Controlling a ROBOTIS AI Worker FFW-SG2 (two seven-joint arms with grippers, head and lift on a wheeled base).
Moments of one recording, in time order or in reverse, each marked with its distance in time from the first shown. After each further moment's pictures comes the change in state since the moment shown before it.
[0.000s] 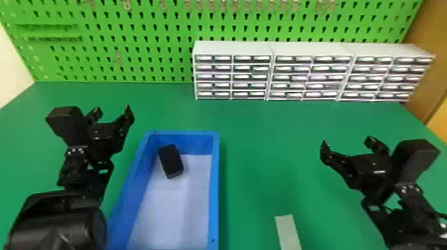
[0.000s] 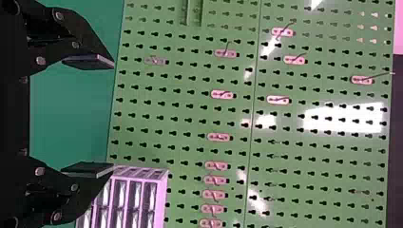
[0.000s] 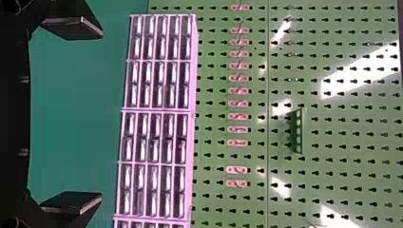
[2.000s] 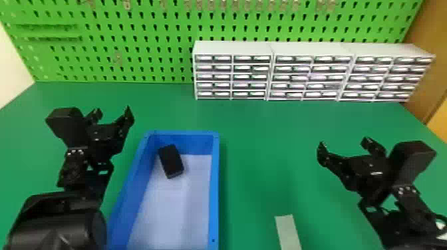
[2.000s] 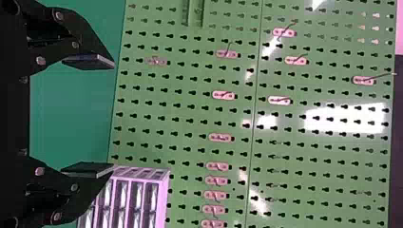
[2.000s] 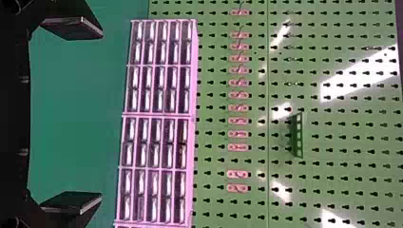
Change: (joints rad) left arm 0.004 0.000 0.001 0.000 0.001 0.000 0.000; right arm 0.007 -0.003 0.012 0.005 -0.006 -0.011 0.000
